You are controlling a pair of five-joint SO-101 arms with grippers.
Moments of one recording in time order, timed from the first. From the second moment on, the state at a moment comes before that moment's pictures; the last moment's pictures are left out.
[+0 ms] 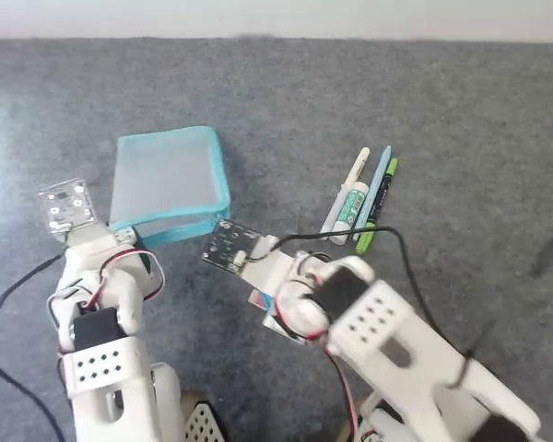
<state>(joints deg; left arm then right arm) -23.1 -67.0 77.1 42.1 9.4 -49.8 -34.2 43.1 71.2 18.1</state>
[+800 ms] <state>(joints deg) -22.9 -67.0 77.1 42.2 9.4 -55.7 -24.0 53.4 55.6 17.3</state>
